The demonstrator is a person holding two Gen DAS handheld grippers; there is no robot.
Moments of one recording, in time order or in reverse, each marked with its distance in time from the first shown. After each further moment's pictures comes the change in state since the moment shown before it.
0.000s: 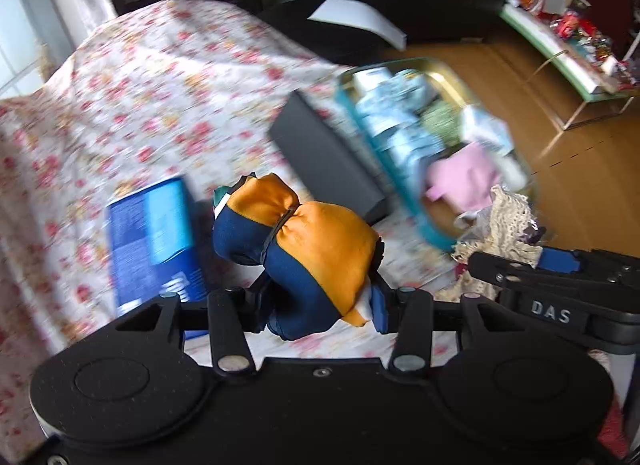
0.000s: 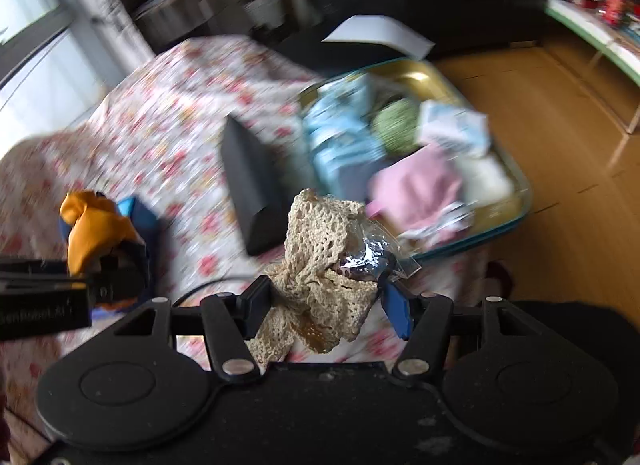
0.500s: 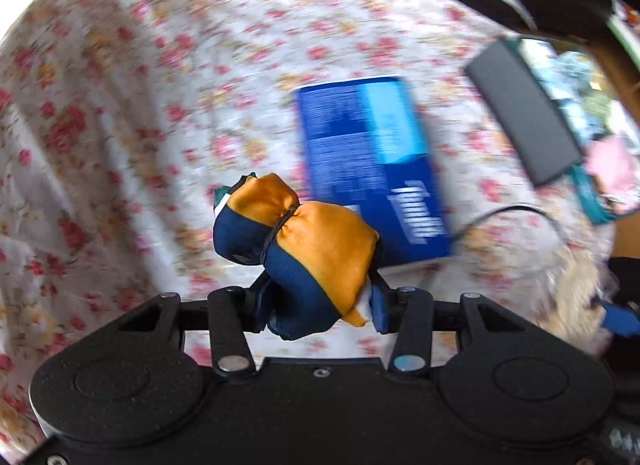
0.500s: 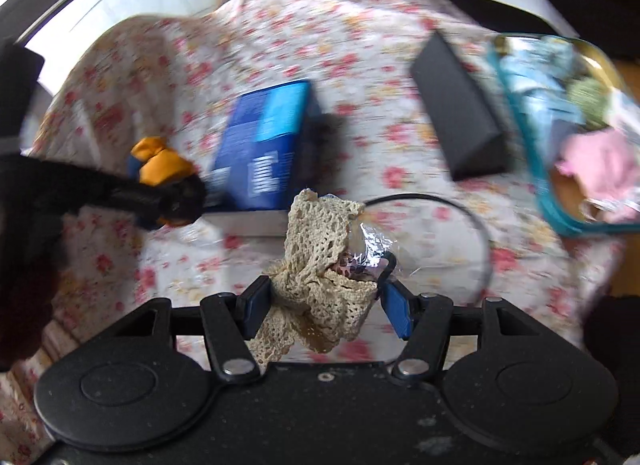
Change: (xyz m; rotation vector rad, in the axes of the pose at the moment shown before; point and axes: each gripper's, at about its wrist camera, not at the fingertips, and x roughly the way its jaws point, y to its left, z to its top) left arm 0.005 0.136 -0.053 -0.198 0.141 0.165; right arm 0.013 0.127 -0.049 -0.256 0.186 0.219
